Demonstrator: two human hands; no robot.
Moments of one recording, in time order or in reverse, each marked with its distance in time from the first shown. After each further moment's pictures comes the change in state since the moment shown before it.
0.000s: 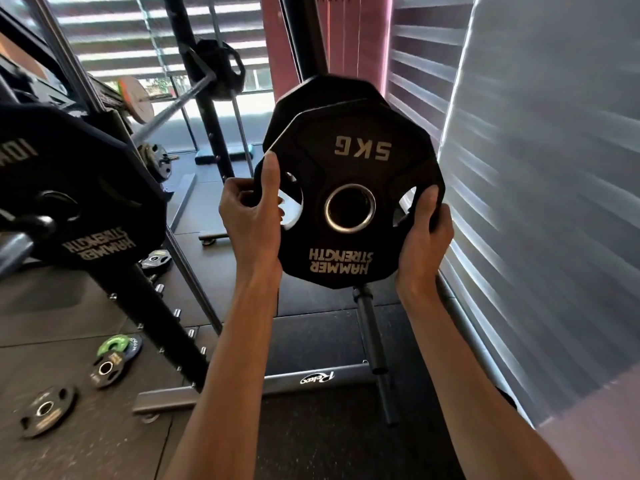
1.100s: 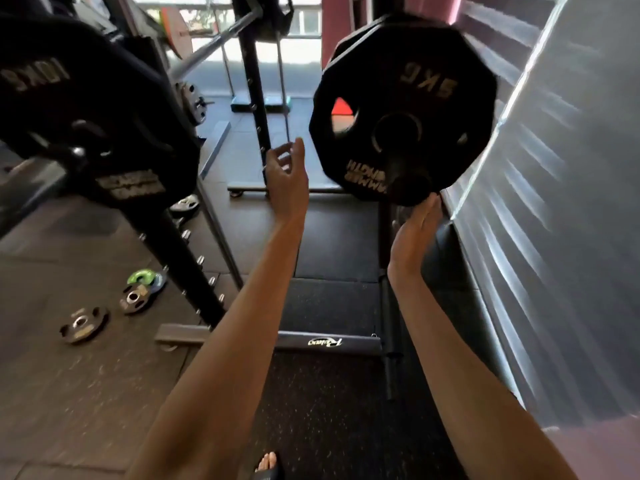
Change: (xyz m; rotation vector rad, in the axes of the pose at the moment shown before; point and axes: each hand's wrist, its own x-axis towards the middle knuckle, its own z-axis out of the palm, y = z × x) left_hand 0.086 -0.096 -0.001 0.064 0.070 -0.086; right_hand 0.000 0.102 0.057 0.075 -0.166 0.334
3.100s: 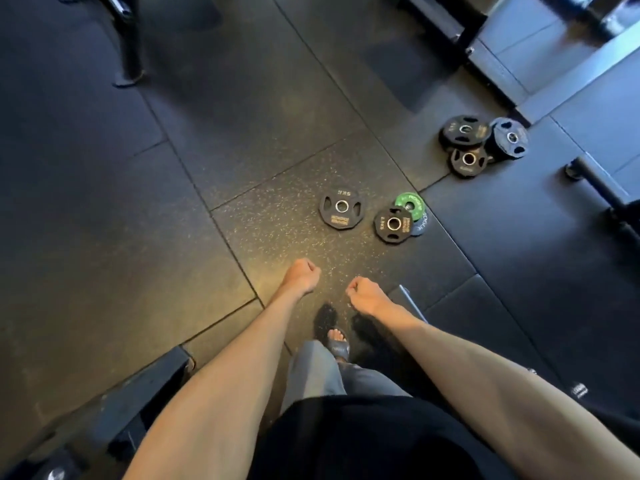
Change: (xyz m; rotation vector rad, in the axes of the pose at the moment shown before) left_hand 0.352 -0.295 -1.008 0.508 0.292 -1.204; right_hand -0.535 0.612 0.780 -1.642 -1.806 0.380
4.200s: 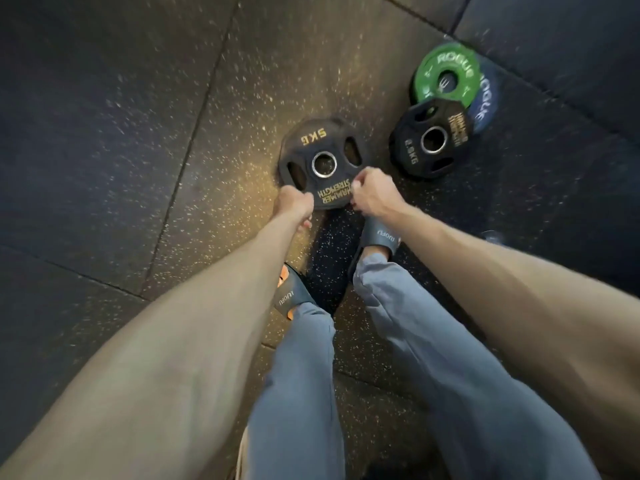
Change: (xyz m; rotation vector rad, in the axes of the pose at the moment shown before) left_hand 0.617 0.128 0.095 0.442 -0.177 -0.148; right_hand 0.599 0.028 -0.066 0.566 0.178 0.419
